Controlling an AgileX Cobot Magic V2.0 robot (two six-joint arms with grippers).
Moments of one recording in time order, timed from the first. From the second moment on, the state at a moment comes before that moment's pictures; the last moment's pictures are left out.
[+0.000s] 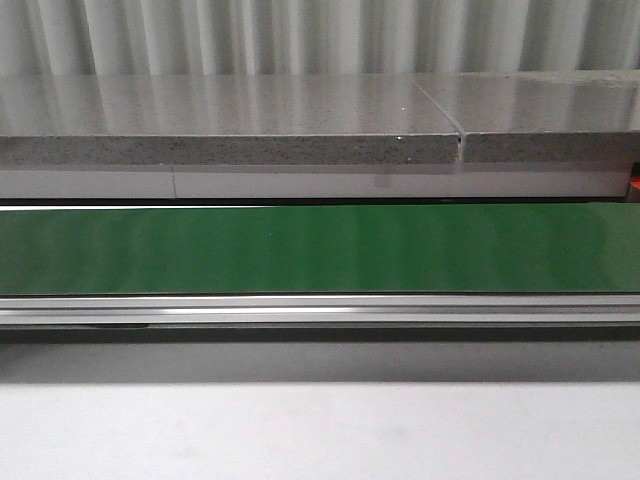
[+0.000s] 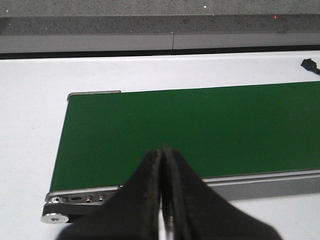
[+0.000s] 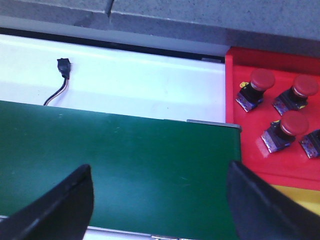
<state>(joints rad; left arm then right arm) -0.06 0.53 -0.49 -0.22 0.50 0.14 -0.12 0.92 -0.92 0.18 0.68 -0.22</state>
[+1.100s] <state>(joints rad) -0.06 0.53 -0.49 -0.22 0.50 0.14 -0.12 0.40 -0.53 0.18 0.62 -0.23</state>
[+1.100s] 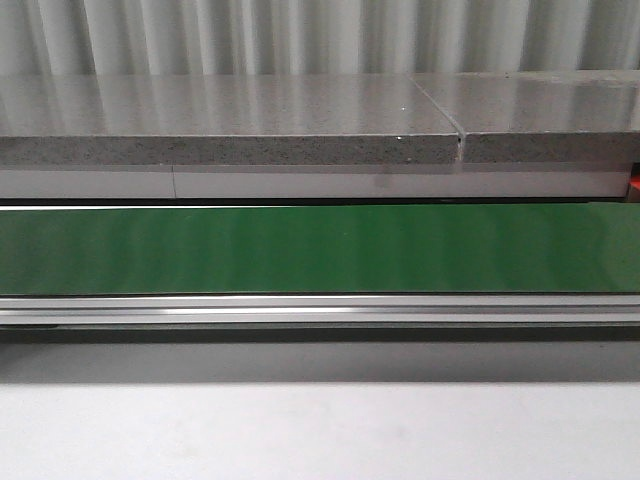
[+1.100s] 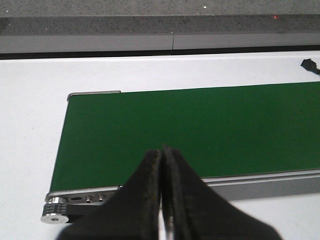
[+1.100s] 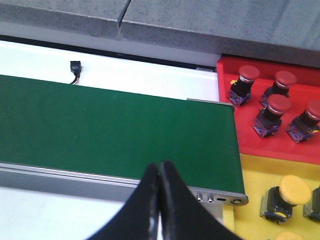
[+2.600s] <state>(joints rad) -0.06 0.53 -0.49 -0.22 0.50 0.14 -0.09 -0.01 -0.01 0.01 0.22 -0.01</state>
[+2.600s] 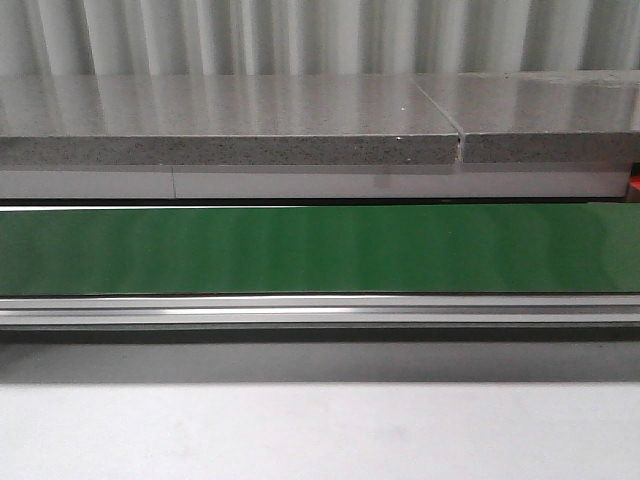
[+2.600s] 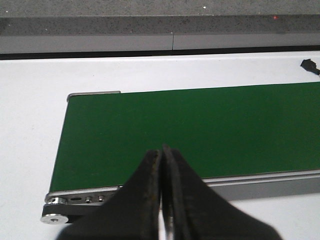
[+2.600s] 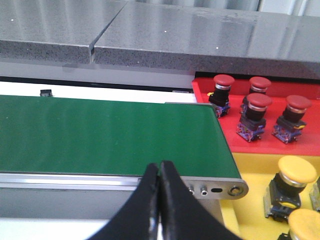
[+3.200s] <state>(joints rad) -0.06 0.53 -0.49 -0.22 0.50 0.14 -0.09 -0.01 0.03 0.00 0.15 0.01</state>
